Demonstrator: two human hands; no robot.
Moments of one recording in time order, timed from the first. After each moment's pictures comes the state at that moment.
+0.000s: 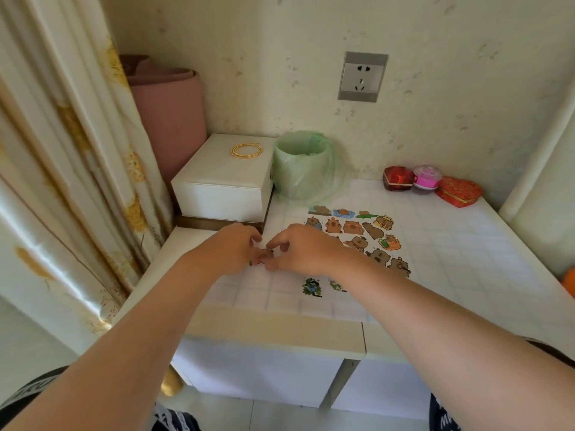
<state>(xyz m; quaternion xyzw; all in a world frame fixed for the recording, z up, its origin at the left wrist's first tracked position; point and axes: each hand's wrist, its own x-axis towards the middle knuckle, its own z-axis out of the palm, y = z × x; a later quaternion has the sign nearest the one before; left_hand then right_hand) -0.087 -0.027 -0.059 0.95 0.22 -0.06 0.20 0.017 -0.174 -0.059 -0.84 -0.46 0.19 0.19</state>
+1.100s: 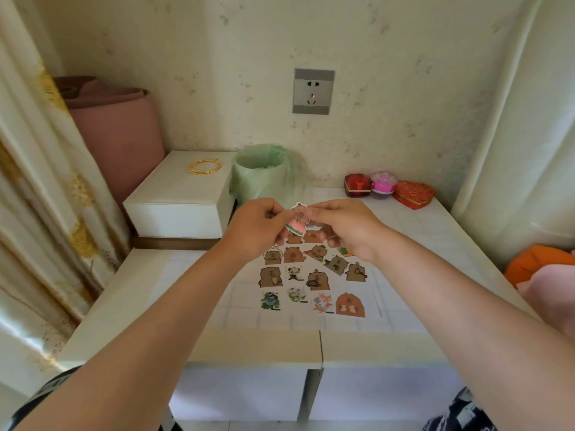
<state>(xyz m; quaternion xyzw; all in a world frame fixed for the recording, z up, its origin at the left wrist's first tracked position) -0.027 -0.118 -0.009 0.82 0.18 0.16 0.52 0.076 -0.267 -0.005 -0.72 -0.17 0.27 0.61</state>
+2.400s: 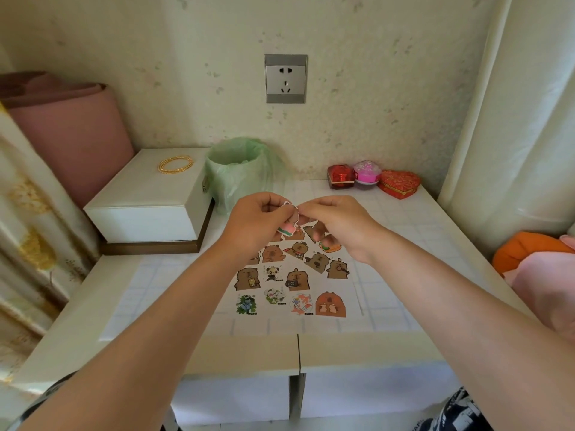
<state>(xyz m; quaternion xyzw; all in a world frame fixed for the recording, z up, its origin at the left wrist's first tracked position) 0.007 -0.155 -0.011 0.77 0.19 0.16 0.59 0.094 -0.294 -0.015 -0.74 -0.20 0.24 0.60</state>
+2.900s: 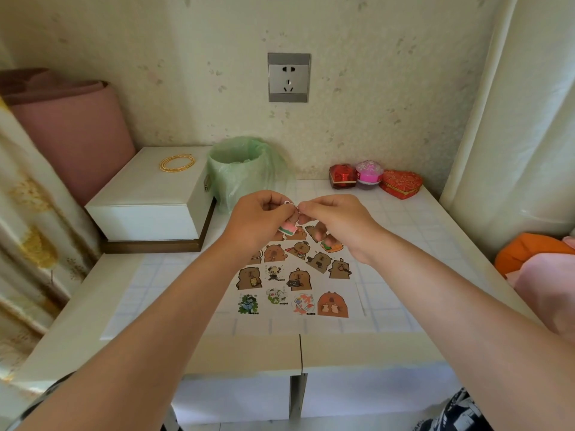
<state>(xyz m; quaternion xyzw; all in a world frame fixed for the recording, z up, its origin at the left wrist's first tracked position) 0.005 -0.153 -0.008 0.77 0.19 0.15 0.59 0.091 -0.291 -0.015 -0.75 -0.21 0.21 0.59</state>
